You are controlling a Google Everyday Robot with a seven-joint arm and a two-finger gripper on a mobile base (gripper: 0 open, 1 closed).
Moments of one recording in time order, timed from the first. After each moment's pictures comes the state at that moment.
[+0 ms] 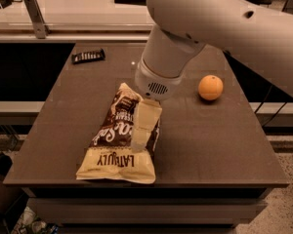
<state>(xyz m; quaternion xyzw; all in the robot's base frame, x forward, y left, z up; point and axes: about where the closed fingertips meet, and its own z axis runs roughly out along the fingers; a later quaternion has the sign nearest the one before) 0.476 0.012 0.878 -0.67 0.72 0.09 0.14</state>
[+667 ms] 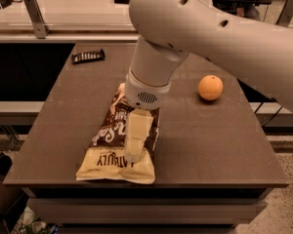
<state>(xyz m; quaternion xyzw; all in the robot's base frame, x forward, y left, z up) 0.457 0.030 0.858 -0.69 0.71 0.10 0.10</state>
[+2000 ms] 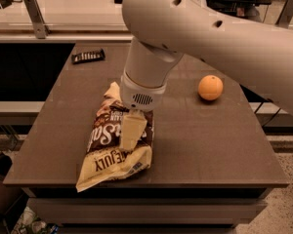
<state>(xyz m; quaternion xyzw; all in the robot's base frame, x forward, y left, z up) 0.452 0.037 0.858 -0.70 0.70 0.10 0.10</state>
